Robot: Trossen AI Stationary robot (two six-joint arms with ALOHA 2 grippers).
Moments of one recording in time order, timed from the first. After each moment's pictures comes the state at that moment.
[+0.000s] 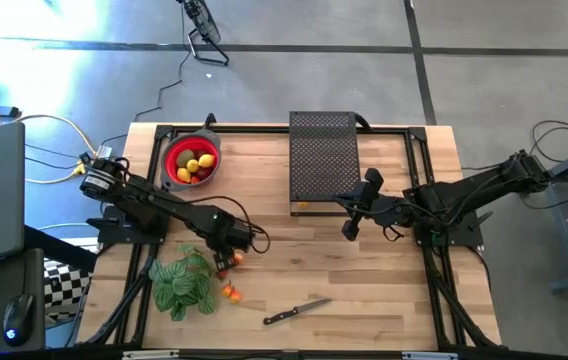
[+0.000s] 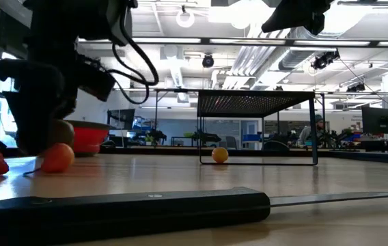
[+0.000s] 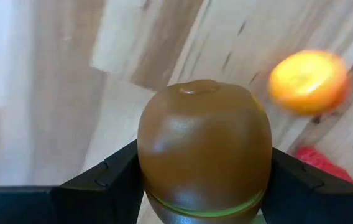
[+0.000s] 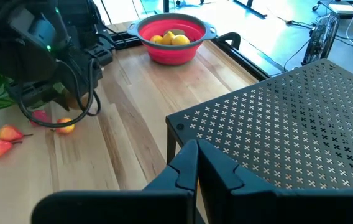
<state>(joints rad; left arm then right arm) -0.25 1.60 0.95 -0.87 0.00 -0.66 0.29 1.12 0.89 -0.35 0.65 0.41</state>
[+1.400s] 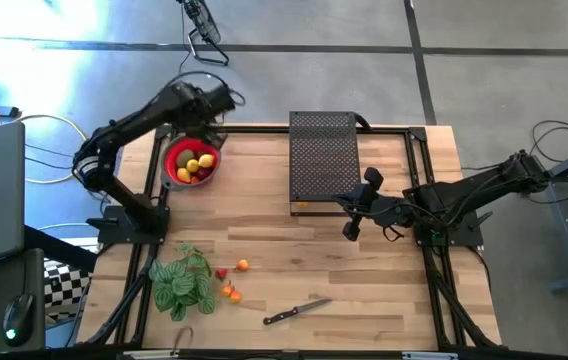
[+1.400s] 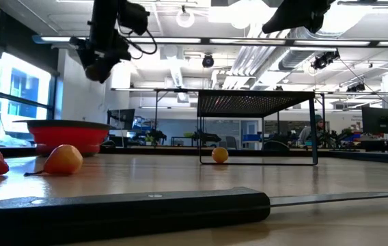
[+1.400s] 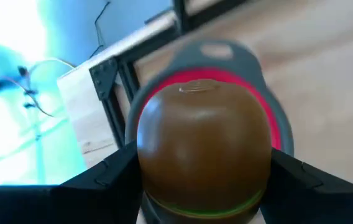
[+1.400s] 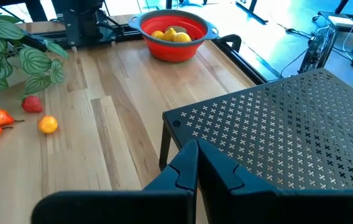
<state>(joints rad) 0.68 1.52 1.56 -1.47 -0.45 -0.49 0.29 1.12 0.89 -0.36 0.65 0.34</state>
